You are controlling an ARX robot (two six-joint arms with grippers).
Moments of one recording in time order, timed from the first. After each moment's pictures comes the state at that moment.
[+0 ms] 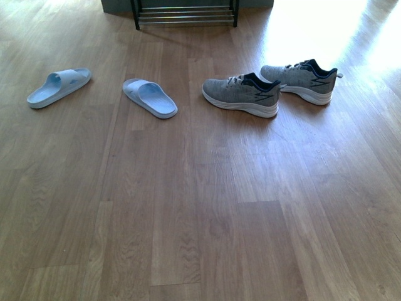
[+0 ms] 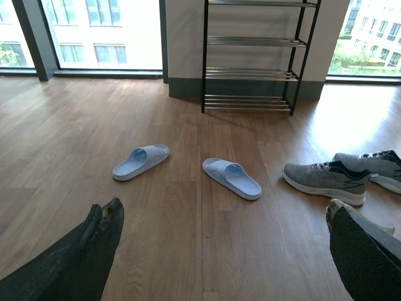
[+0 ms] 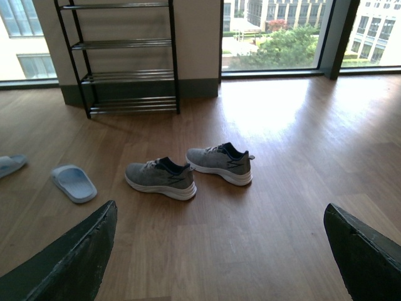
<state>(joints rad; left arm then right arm) 0.00 0.02 0.01 0.00 0.00 -0.01 0.00 0.00 0.02 0.00 0.00 0.00</state>
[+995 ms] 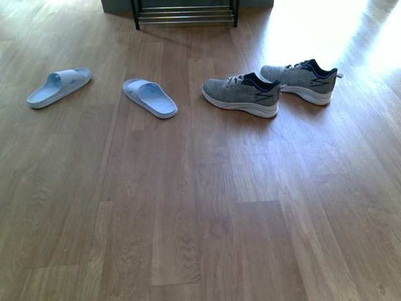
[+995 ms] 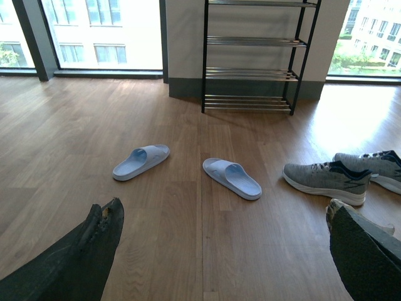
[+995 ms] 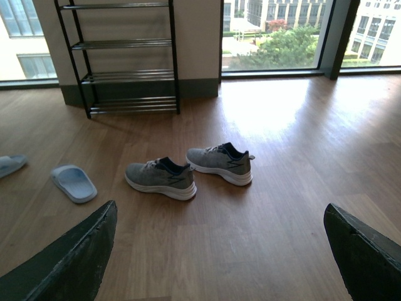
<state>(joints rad) 0.00 0.02 0.01 0.00 0.00 -0.01 0.00 0.00 0.02 0.00 0.00 0.00</state>
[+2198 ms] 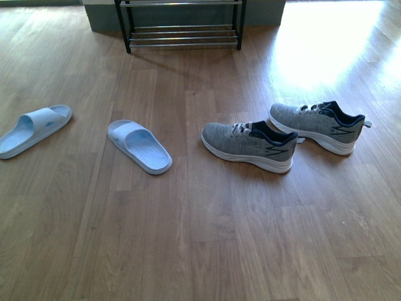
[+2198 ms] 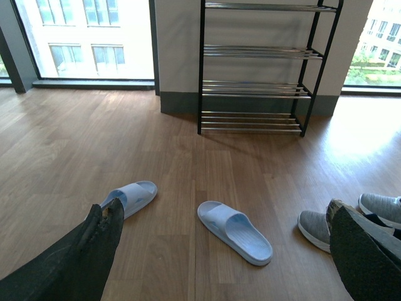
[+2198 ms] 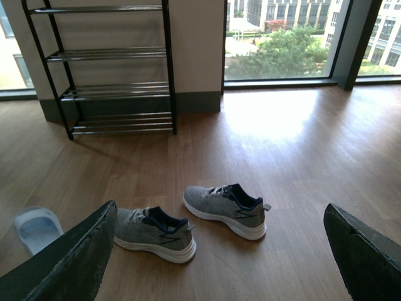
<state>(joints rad) 0.00 0.02 0.01 0.00 0.00 -0.01 0.00 0.00 0.02 0.00 0.00 0.00</state>
